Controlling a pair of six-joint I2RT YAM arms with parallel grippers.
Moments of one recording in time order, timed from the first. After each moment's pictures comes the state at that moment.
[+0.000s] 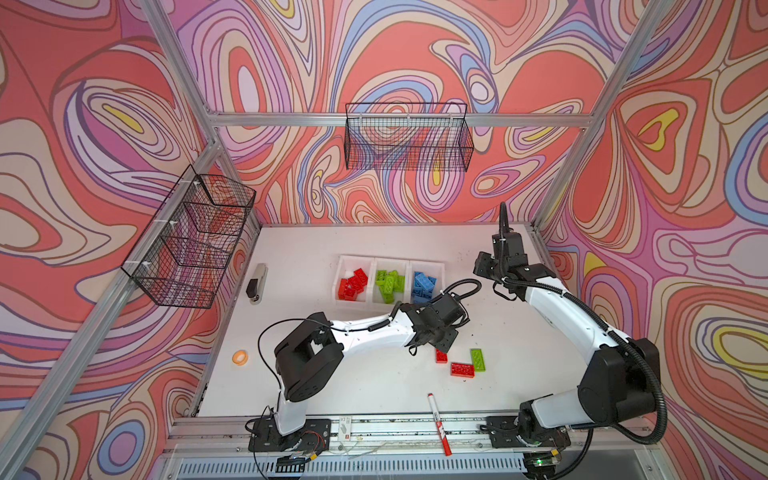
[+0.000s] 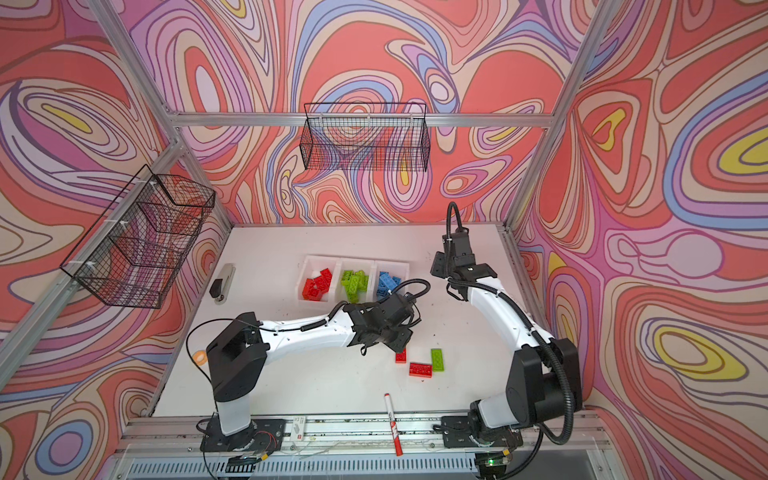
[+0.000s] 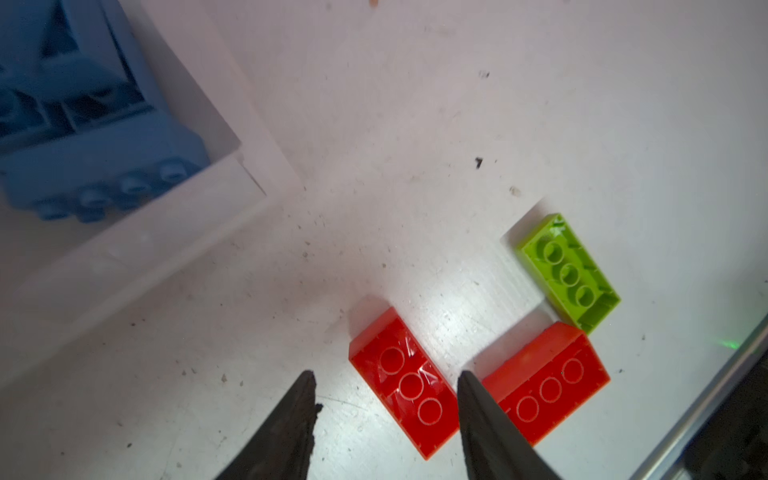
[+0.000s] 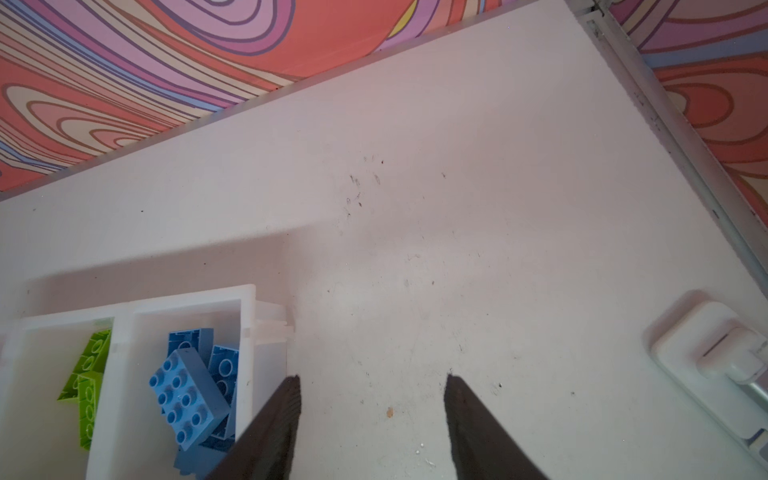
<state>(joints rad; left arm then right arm) -1.07 1.94 1.42 -0.57 -0.06 -0.43 0.20 1.45 1.13 -0.45 0.16 0.44</state>
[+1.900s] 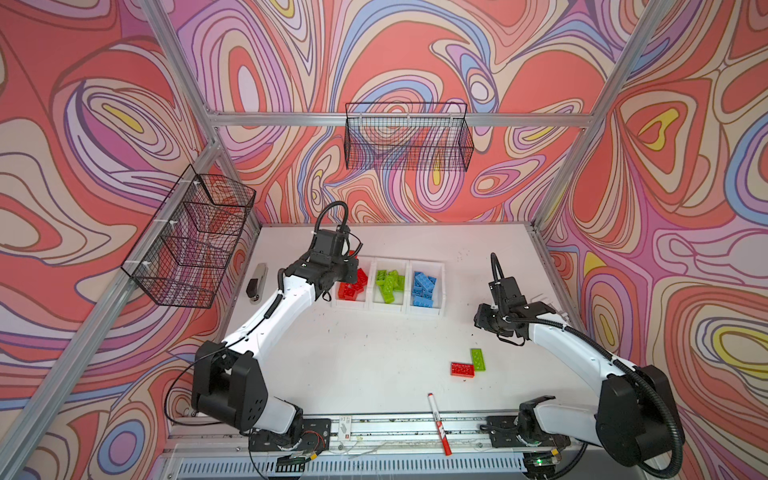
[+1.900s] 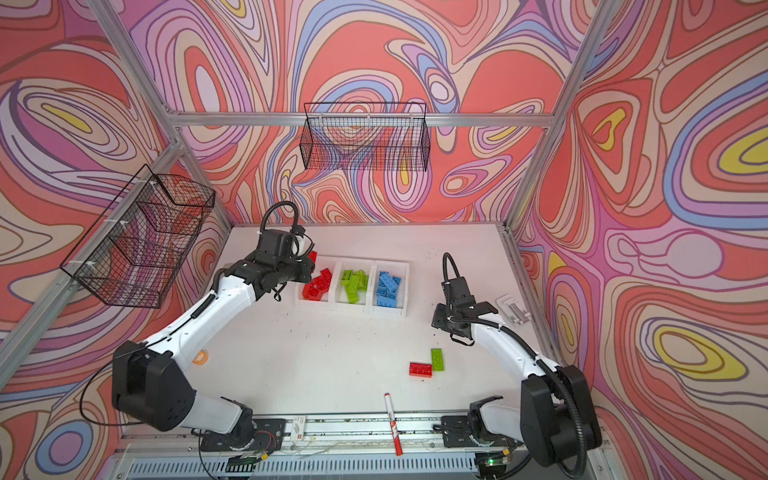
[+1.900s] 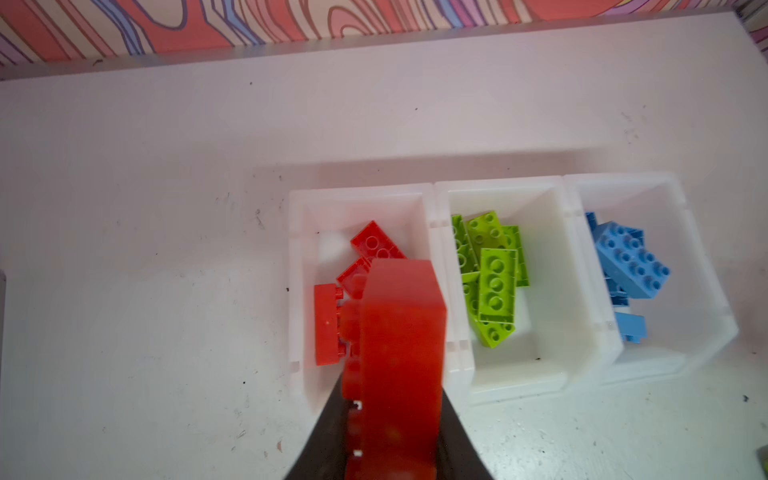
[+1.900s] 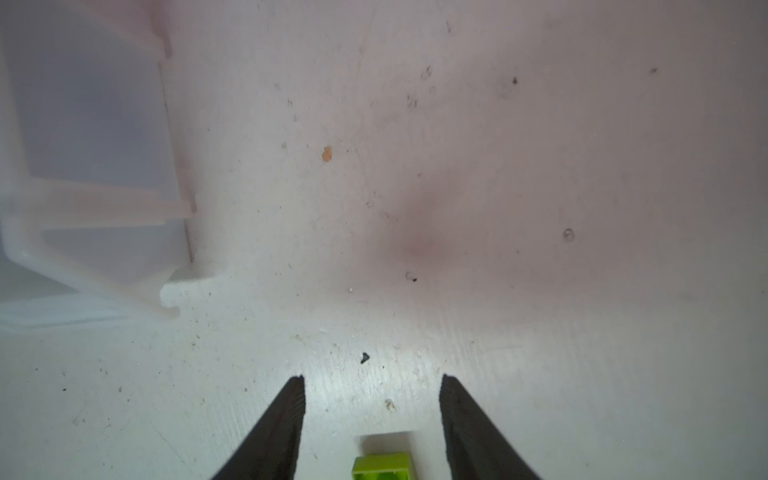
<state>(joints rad) -0.30 1.52 1.24 -0.53 0.01 -0.16 0.28 1.26 0.72 -0.59 0.03 0.58</state>
